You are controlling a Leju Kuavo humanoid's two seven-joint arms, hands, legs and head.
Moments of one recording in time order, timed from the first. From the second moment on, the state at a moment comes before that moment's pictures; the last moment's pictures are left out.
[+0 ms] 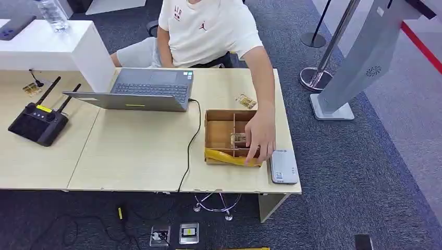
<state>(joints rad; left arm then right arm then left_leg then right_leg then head) -0.18 0.03 -1.16 -0.22 0.87 -0.18 -0.04 -0.15 -0.16 -0.77 -0.38 1.10 -0.37 0.26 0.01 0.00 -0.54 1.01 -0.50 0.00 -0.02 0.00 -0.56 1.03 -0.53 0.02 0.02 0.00</state>
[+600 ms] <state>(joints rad) -0.16 0.05 -1.16 -0.25 0.85 -0.18 -0.04 -0.14 -0.10 -0.85 -0.19 1.13 -0.27 0.26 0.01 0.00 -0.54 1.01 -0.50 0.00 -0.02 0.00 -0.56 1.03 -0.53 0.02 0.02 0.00</state>
